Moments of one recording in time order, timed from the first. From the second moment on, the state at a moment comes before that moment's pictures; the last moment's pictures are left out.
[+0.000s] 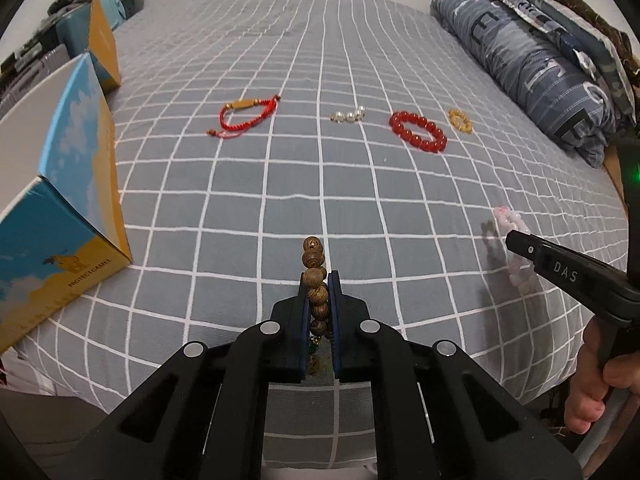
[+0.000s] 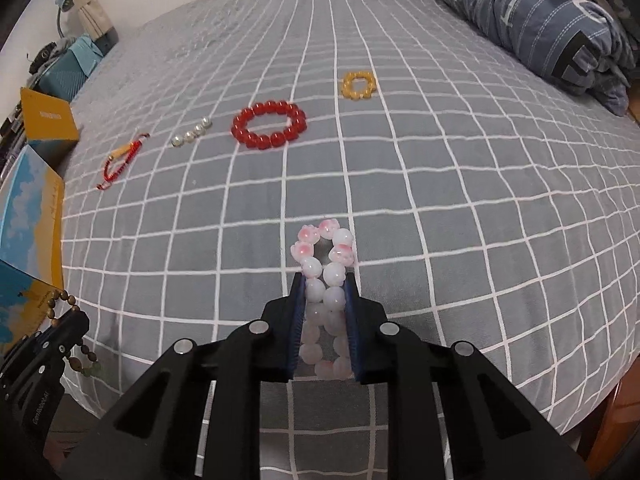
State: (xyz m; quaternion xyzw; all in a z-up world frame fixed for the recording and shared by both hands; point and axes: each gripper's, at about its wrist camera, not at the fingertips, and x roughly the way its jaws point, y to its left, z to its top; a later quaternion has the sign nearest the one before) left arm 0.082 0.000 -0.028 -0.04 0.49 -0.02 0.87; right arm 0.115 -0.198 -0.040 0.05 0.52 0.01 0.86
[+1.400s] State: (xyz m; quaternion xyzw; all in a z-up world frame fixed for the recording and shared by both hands) left arm 0.068 0.067 0.065 -0.03 0.38 0.06 0.92; right arm 0.110 -0.114 0.037 0.00 0.40 0.05 0.91
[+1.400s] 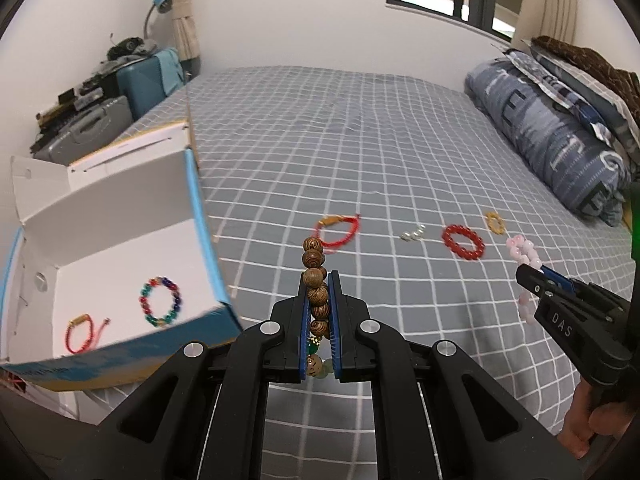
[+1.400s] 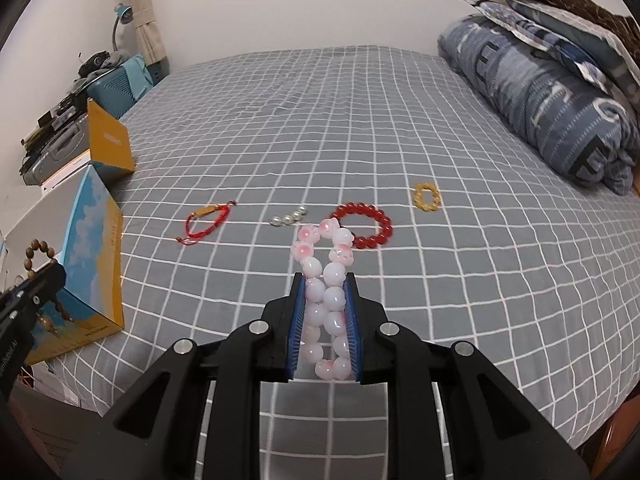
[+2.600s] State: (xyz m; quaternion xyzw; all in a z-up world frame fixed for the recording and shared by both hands) left arm 0.020 0.274 0.093 -0.11 0.37 0.20 0.90; right arm 0.110 0.126 0.081 -0.06 0.36 0.19 0.91
